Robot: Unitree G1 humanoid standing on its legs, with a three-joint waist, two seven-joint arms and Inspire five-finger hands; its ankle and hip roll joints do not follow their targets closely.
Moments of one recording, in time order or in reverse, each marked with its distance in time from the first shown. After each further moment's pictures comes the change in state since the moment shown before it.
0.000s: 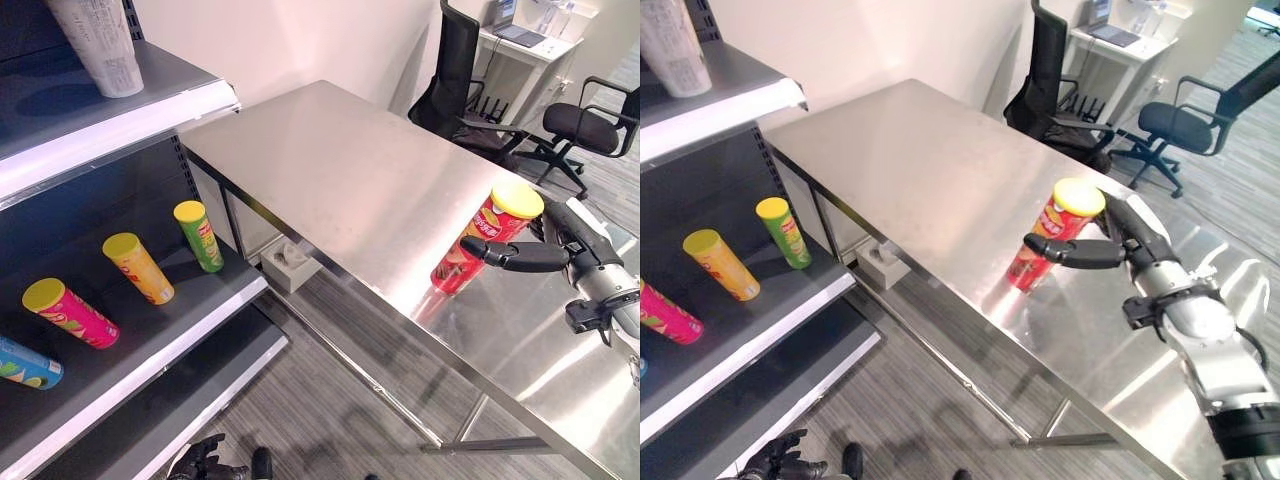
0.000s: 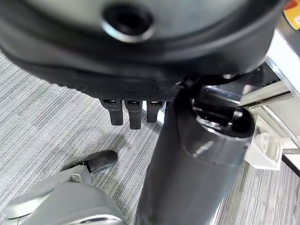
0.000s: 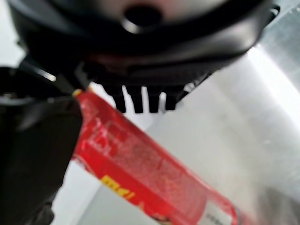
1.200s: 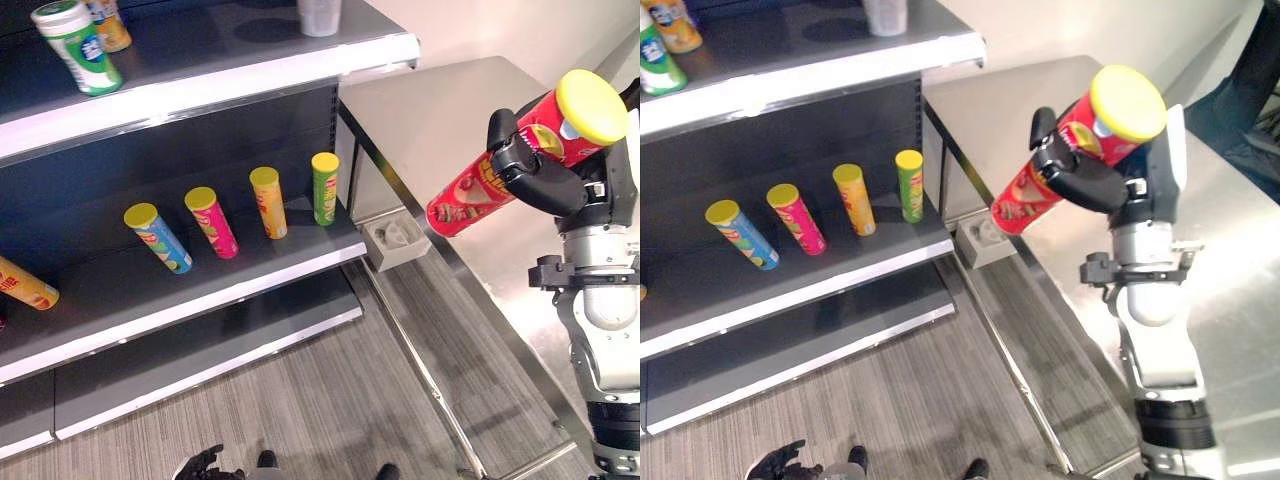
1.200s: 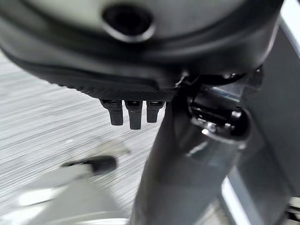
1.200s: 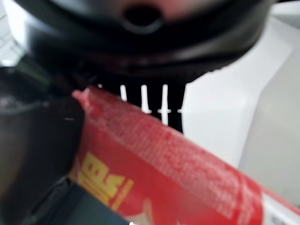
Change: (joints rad) left arm -0.039 -0.060 0.038 0.014 -0.027 0.015 0.041; right arm -0.107 0.384 -0.162 -0.339 -0.140 -0.073 -0.243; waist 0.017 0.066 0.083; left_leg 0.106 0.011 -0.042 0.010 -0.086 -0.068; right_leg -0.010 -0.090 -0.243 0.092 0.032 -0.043
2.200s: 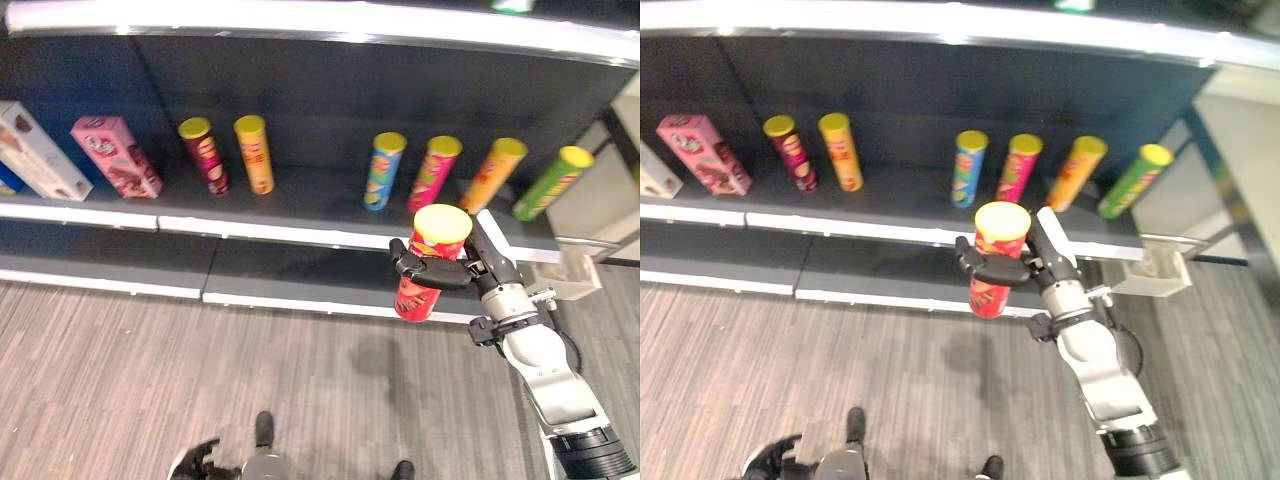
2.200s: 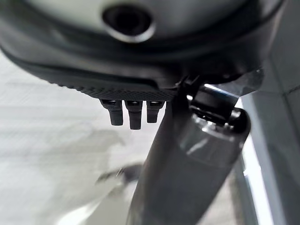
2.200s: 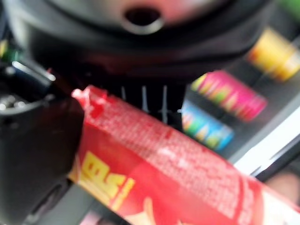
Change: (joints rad) left arm -0.039 0.036 -0.009 0.003 0.071 0.005 0.030; right arm 0.106 0.080 0.302 0.047 -0.346 0.099 0.109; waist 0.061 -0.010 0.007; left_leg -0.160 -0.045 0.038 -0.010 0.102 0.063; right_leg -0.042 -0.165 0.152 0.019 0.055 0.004
